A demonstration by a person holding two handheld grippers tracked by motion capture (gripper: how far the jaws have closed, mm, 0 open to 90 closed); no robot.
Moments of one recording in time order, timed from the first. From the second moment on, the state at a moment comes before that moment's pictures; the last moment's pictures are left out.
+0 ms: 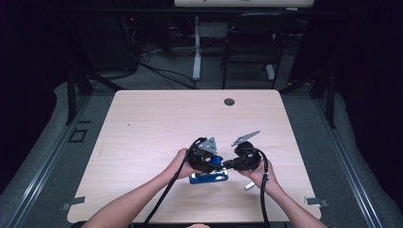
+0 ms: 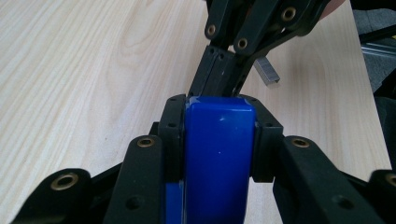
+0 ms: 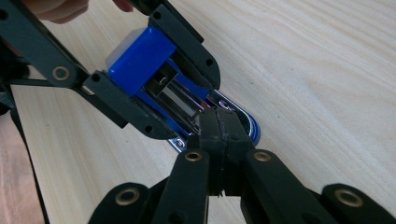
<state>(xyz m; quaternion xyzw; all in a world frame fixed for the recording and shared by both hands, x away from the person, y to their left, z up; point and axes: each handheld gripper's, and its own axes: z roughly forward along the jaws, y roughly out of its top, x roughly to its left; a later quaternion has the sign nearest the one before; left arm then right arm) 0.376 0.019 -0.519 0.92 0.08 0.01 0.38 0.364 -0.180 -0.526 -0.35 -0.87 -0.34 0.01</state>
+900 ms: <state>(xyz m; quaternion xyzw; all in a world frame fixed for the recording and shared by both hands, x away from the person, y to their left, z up) 0.373 0.027 -0.511 0.92 0.07 0.02 0.38 0.363 -0.168 -0.537 -0.34 -0.89 -0.30 -0.02</state>
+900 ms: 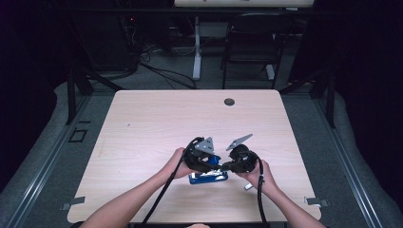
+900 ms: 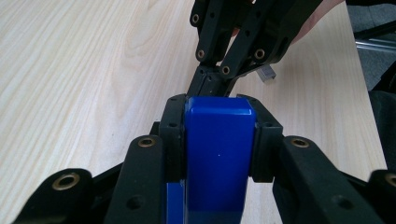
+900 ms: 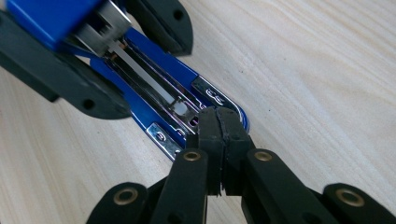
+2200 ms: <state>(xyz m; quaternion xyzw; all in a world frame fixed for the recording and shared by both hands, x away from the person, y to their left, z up) 0.358 0.086 -0.487 0.93 0.09 0.03 0.35 0.360 -0.163 -0.534 -0.34 -0.90 -0.28 -0.04</state>
